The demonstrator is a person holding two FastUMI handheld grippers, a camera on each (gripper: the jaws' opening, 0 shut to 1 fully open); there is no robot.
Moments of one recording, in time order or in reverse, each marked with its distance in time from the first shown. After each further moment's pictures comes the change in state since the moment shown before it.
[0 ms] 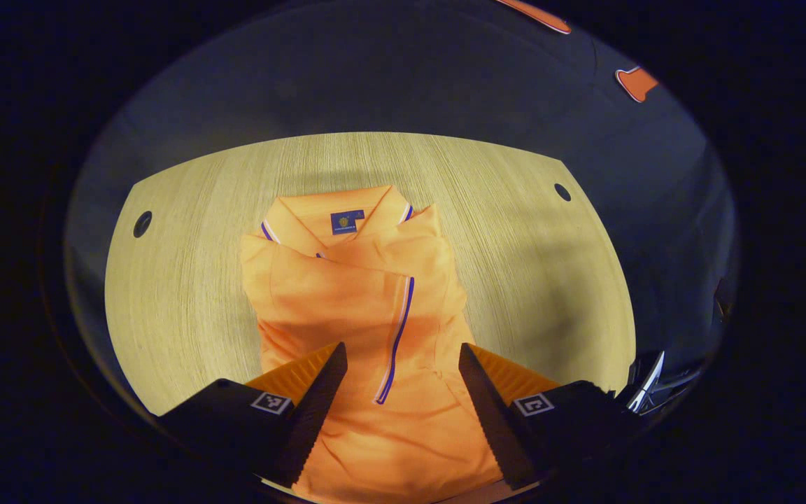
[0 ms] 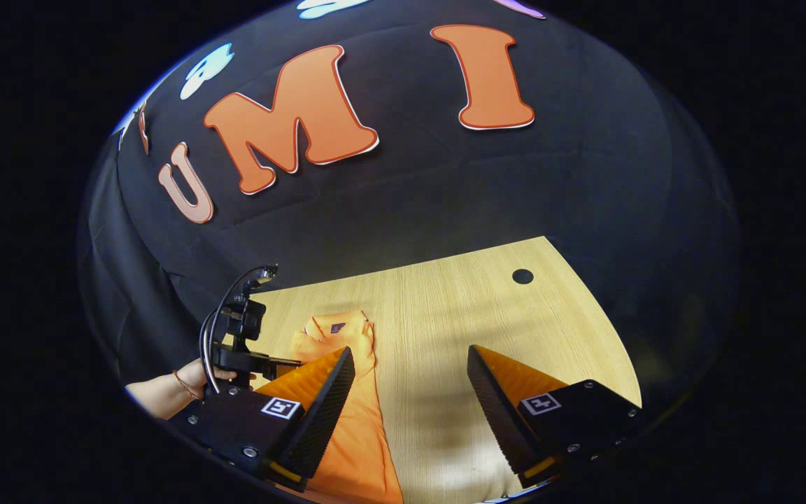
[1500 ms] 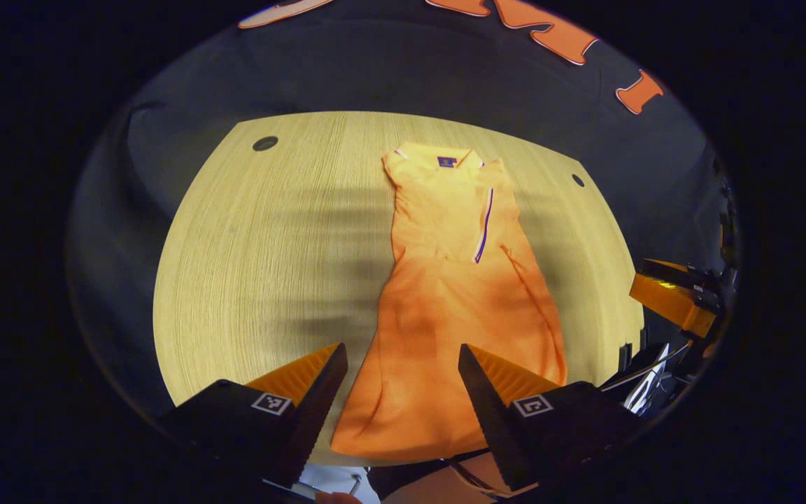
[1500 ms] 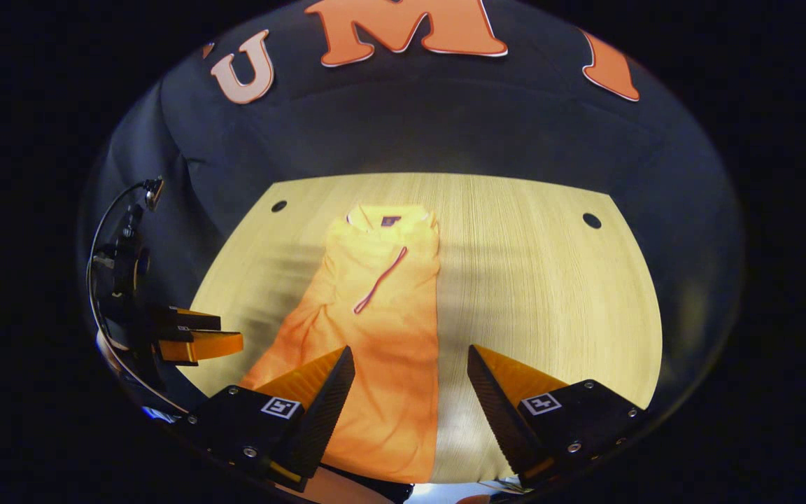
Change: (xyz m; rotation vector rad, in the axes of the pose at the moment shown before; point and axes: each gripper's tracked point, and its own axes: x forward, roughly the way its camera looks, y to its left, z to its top) left arm -0.130 0.106 -0.195 -0.138 0.002 0.069; right arm 0.016 0.108 -0.177 -0.247 0.363 0.024
